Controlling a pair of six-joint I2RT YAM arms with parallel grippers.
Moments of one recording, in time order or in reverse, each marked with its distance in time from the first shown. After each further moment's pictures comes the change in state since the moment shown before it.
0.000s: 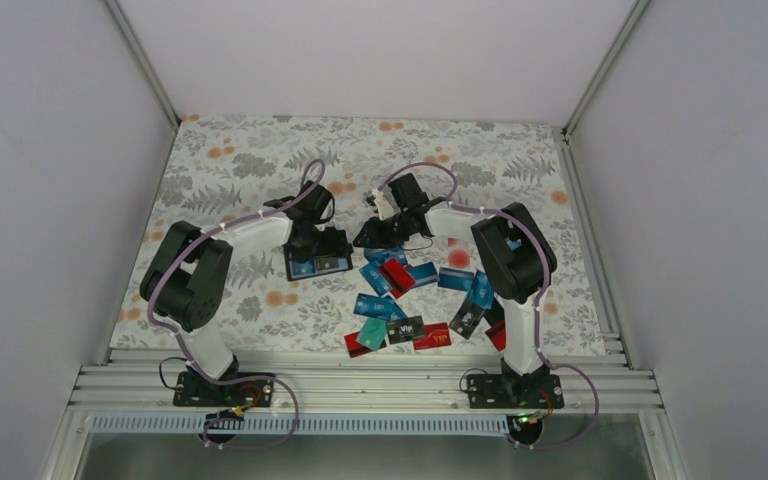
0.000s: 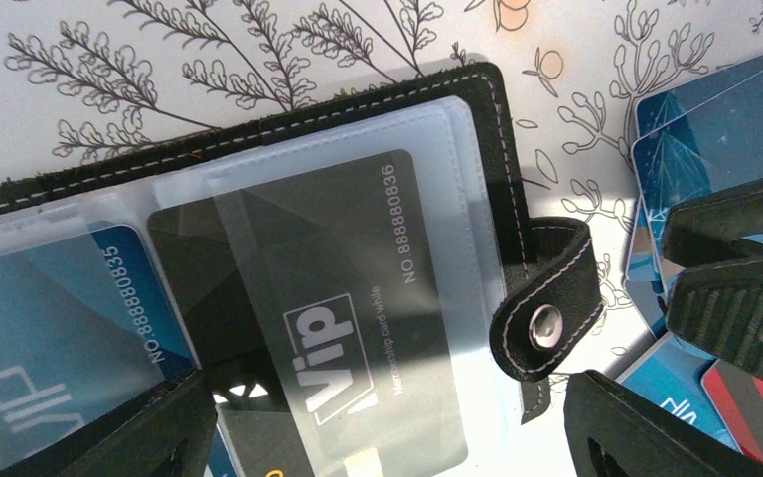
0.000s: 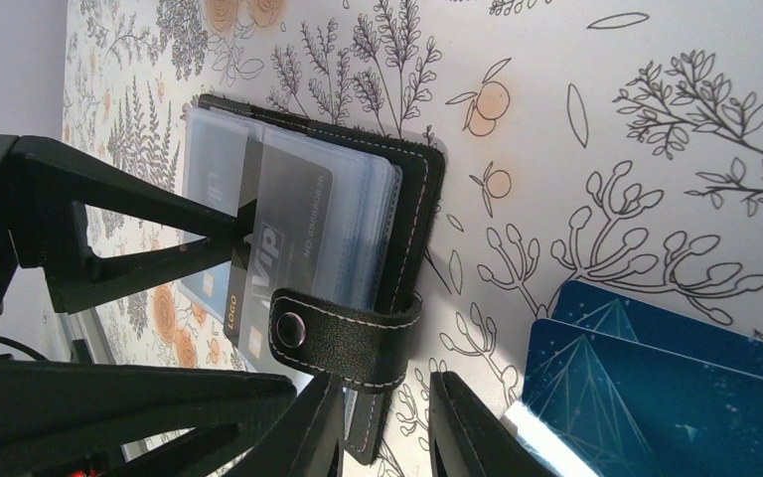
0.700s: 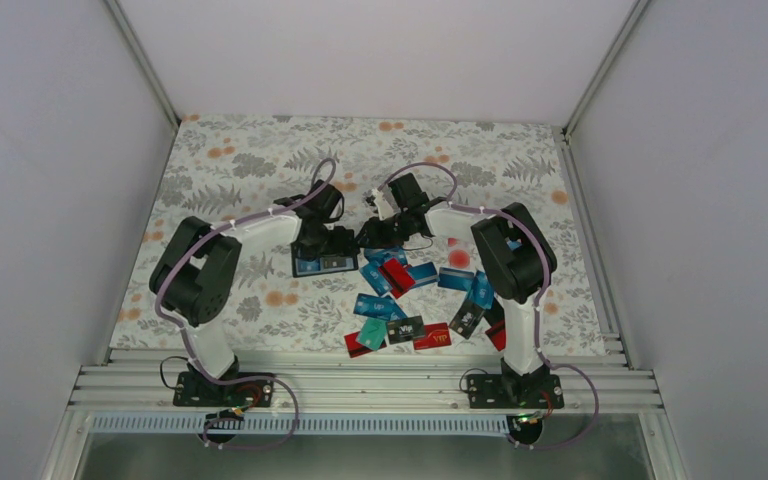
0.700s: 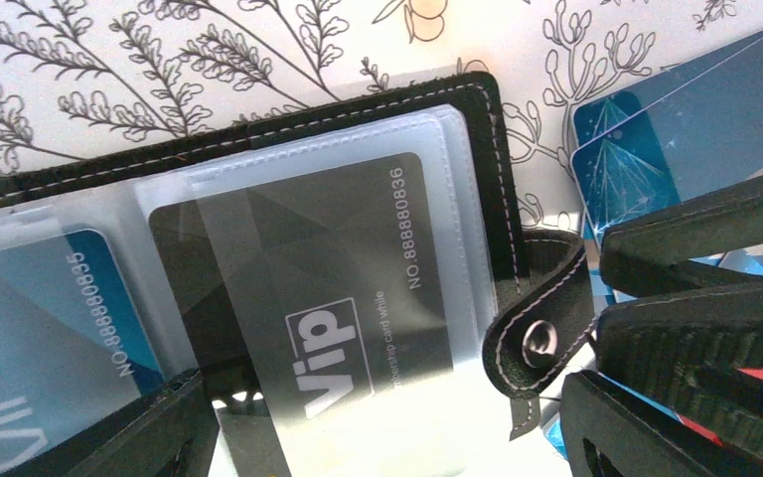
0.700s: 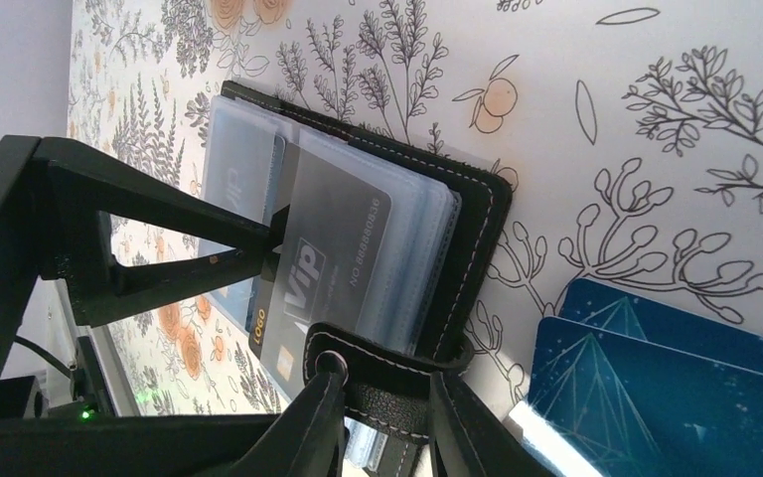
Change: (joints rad) left arm -0.039 0.052 0.051 0.007 0.004 0.000; right arm 0.000 0.000 0.000 0.000 -0.010 0.000
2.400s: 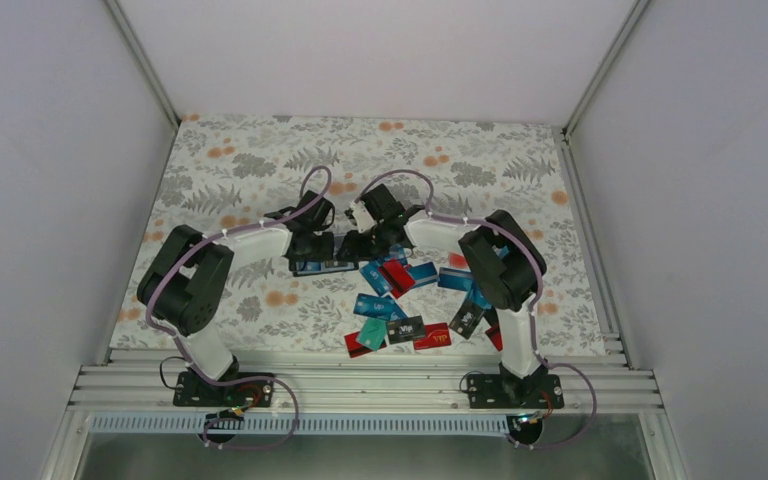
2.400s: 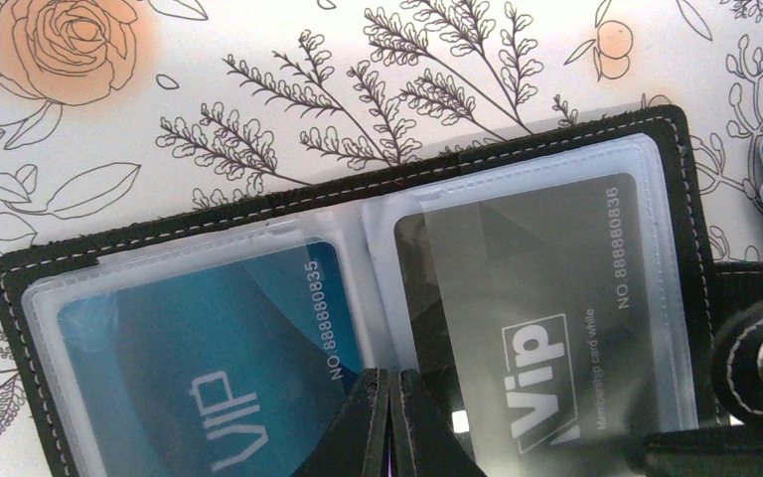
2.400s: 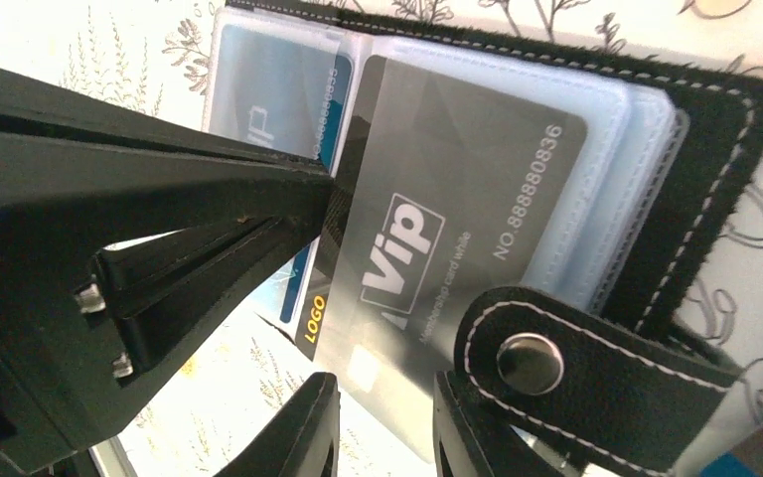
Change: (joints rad) left arm 0.016 -0.074 -0.158 0.148 -0.195 0.068; right arm 0.148 -0.003 0.035 -0.055 0.156 0.082
